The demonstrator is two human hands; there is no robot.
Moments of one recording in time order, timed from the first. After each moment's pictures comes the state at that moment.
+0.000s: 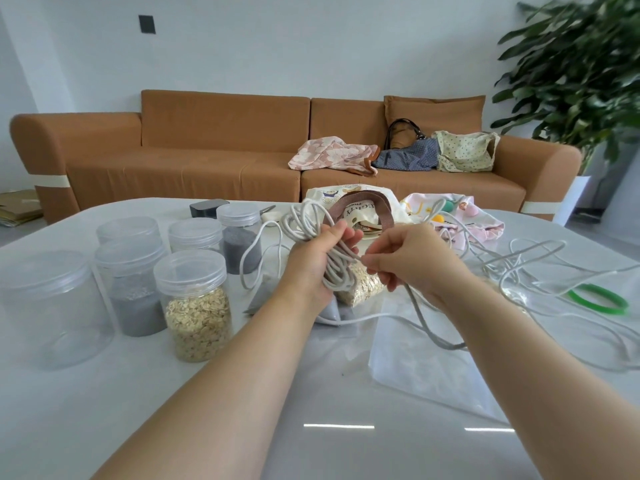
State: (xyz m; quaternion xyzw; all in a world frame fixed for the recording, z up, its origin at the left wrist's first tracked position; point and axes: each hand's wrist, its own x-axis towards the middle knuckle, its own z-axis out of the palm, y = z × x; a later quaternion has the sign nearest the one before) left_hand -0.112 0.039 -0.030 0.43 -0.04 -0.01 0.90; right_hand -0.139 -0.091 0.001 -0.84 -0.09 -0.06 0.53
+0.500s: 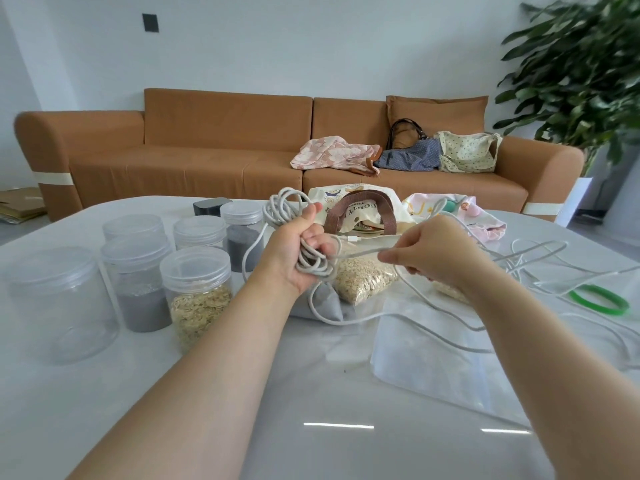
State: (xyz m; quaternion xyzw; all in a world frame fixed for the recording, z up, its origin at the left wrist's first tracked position) left_hand -0.117 0.068 -0.011 0.33 -0.03 -0.07 0.94; right_hand -0.136 -0.111 0.016 -0.93 -0.07 -0.09 0.35
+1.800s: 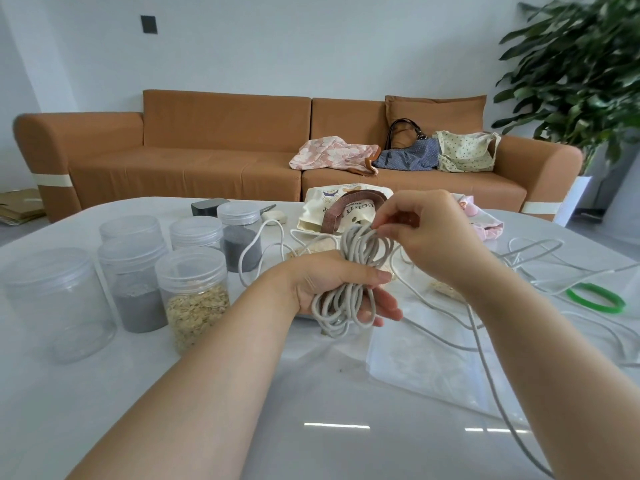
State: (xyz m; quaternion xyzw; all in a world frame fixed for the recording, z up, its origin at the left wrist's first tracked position) left_hand -0.139 0.051 -0.011 0.64 -0.18 -0.34 0.66; right_hand -0.149 -0.100 0.028 -0.86 -0.23 -0.23 0.38
